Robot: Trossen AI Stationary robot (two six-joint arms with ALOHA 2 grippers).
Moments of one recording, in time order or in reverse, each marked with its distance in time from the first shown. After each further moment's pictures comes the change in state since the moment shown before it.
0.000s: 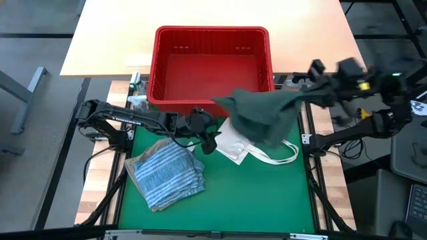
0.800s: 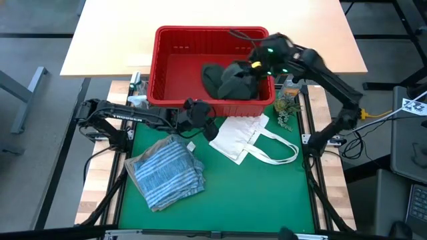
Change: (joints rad) left arm 0.058 0.000 0.000 -0.035 -0.225 -0.078; right arm -0.481 0.461 0.000 -0.313 0.225 -0.227
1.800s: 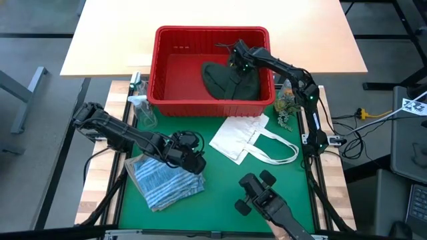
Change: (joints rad) left arm -0.340 0.000 0.000 -0.351 0.032 -0.555; right arm -0.287 0.612 0.000 0.201 0.238 -0.187
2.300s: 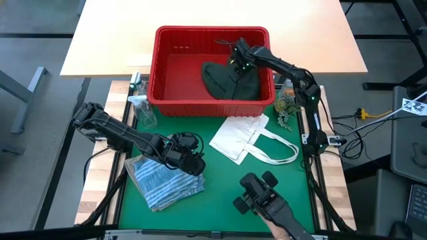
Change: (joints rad) left arm -0.019 0.000 0.000 0.000 0.000 -0.022; right arm 0.000 -0.021 0.000 0.001 -0.027 0.133
